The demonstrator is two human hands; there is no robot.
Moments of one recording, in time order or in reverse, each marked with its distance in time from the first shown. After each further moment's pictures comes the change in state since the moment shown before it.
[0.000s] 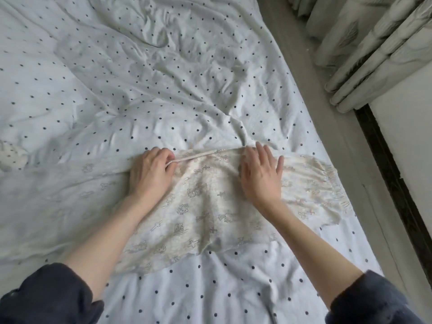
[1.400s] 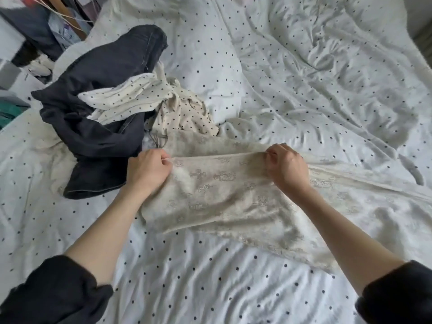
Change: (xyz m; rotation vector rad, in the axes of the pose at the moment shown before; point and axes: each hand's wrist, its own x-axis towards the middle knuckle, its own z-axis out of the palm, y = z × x) left_hand -0.133 -0.358 -0.153 -0.019 -0.054 -0.559; right_hand -0.037 -0.340 0.116 -0.027 -0.045 -0.364
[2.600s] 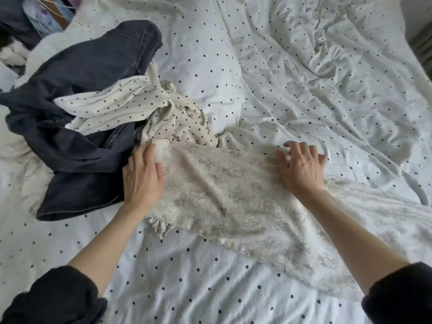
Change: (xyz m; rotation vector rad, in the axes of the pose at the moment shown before) left_hand 0.042 -0.028 0.057 -0.018 0.204 0.090; right_hand 0.046 0.027 0.014 -0.262 0.051 0.085
